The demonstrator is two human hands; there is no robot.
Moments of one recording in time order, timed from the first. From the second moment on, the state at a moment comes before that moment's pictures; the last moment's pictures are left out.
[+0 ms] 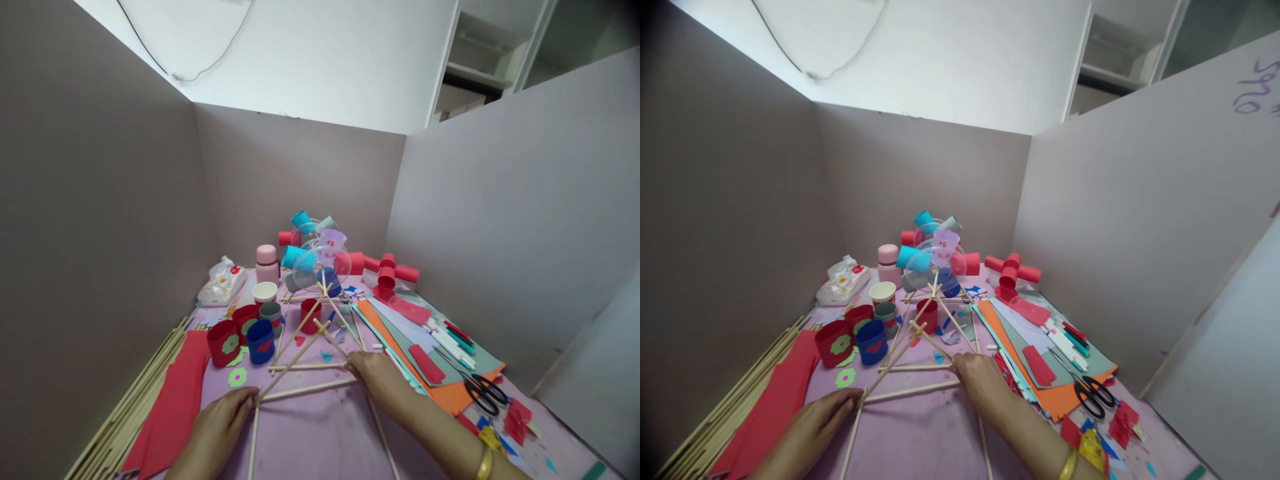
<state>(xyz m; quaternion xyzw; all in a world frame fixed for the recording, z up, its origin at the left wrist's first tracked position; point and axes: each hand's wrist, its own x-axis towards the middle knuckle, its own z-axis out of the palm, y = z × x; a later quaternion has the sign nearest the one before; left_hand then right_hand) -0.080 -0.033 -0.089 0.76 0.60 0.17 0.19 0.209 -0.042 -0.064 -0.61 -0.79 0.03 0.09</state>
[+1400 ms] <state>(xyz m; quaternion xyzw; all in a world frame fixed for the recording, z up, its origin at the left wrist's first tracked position) -0.084 -0.033 -0.093 0.75 0.60 0.17 0.20 0.204 -0.044 -0.051 -0.62 -0.78 0.04 0.07</state>
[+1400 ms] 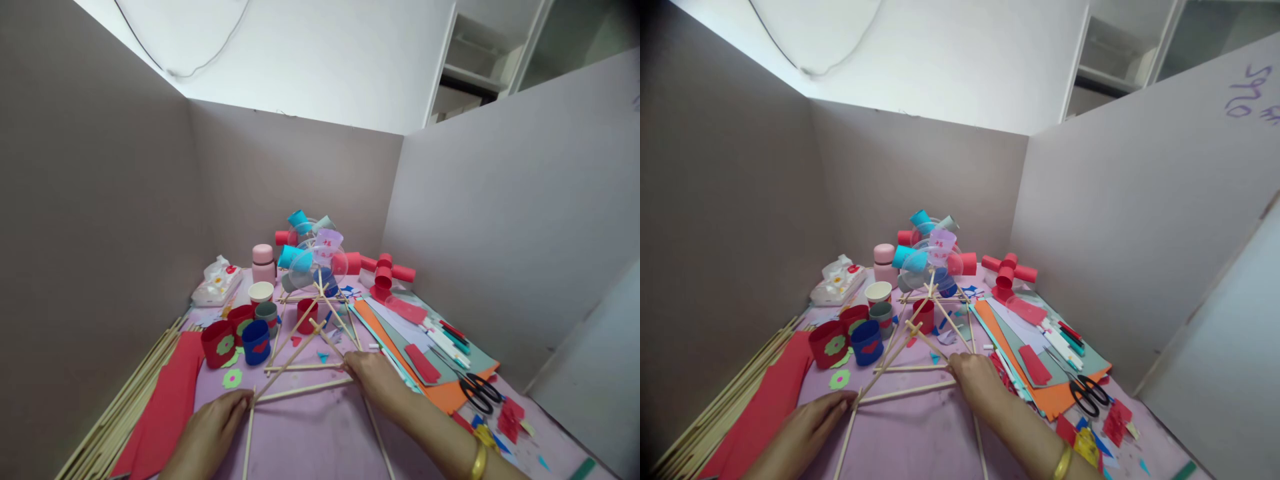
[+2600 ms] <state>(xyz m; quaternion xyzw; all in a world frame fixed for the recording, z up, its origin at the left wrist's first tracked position) -0.082 -0.032 -0.094 0.75 0.60 0.21 0.17 0.203 -0.046 -0.045 -0.62 -0.78 0.04 0.06</state>
